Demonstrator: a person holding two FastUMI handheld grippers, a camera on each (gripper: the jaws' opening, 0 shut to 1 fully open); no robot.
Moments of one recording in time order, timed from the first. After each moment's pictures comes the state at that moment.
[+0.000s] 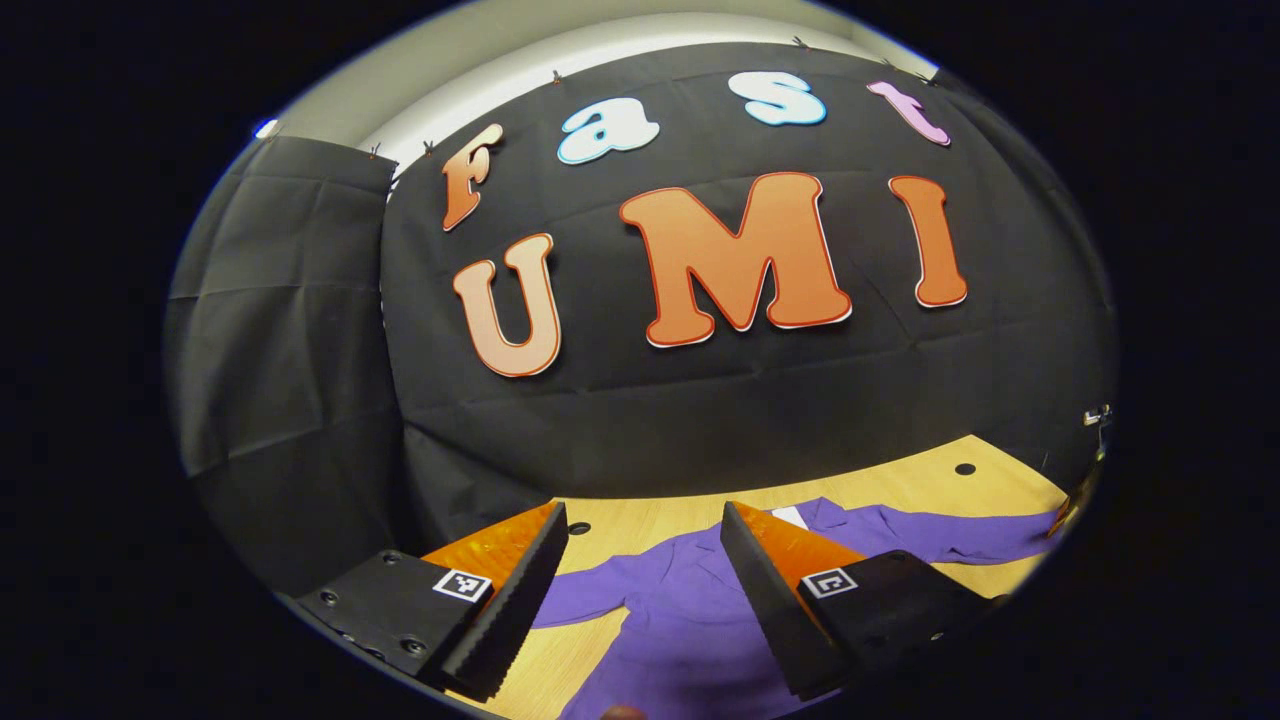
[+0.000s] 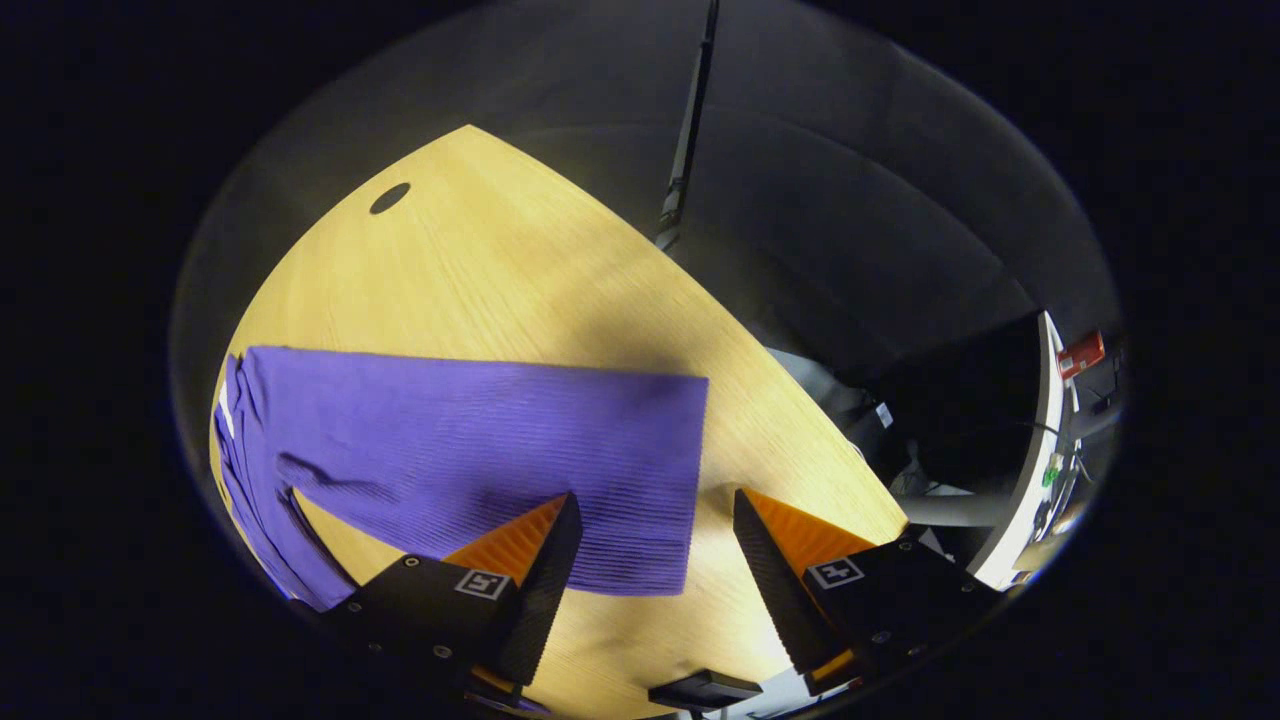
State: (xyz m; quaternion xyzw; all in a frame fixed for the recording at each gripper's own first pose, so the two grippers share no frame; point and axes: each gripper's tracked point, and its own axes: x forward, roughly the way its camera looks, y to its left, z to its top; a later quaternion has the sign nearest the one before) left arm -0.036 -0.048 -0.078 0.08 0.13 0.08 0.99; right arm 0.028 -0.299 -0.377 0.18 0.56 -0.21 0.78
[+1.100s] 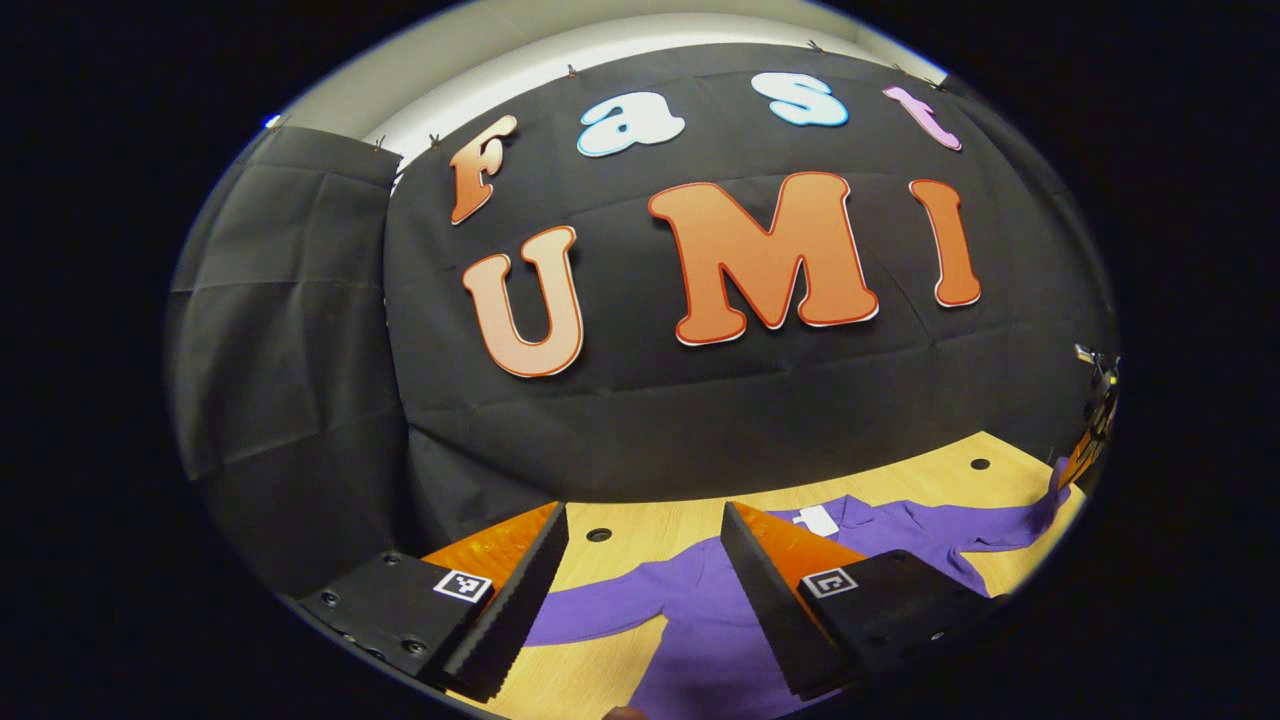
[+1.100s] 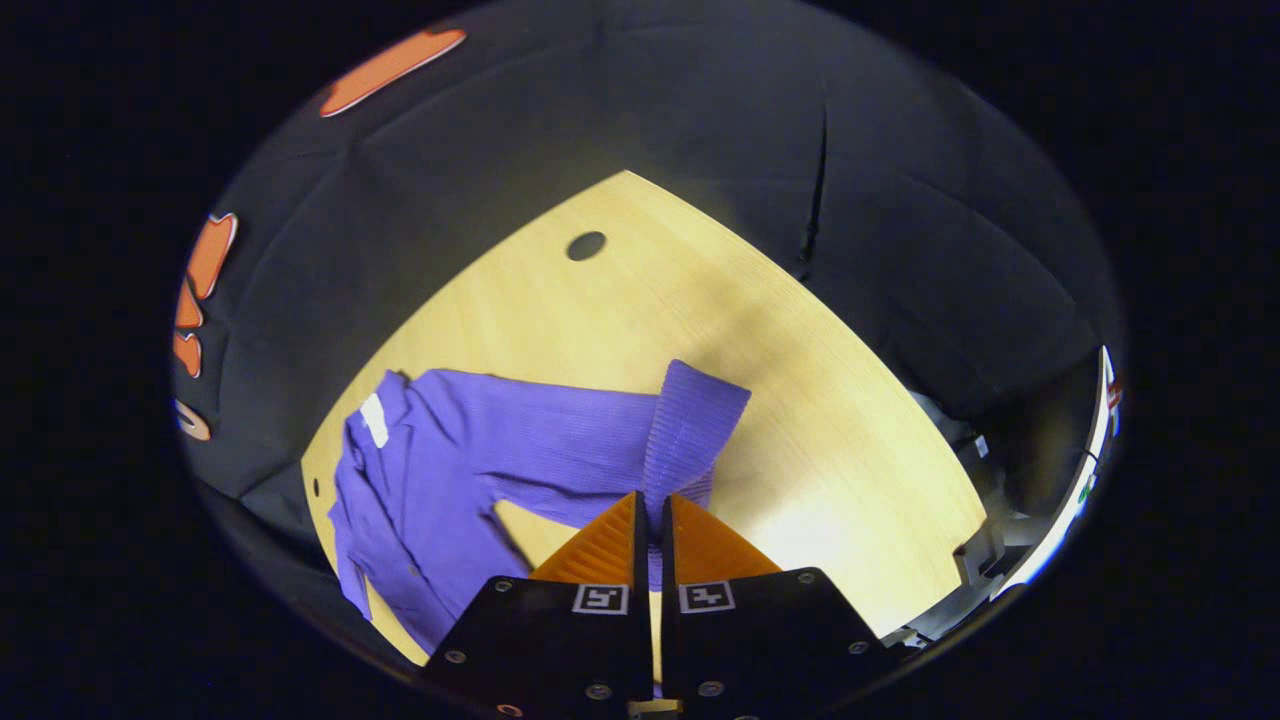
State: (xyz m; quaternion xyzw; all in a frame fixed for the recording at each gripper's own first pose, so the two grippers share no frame) left arm -0.019 0.026 -0.076 0.07 0.12 0.07 0.99; right arm 0.094 -0.165 -0.244 0.22 0.47 -0.06 0.85
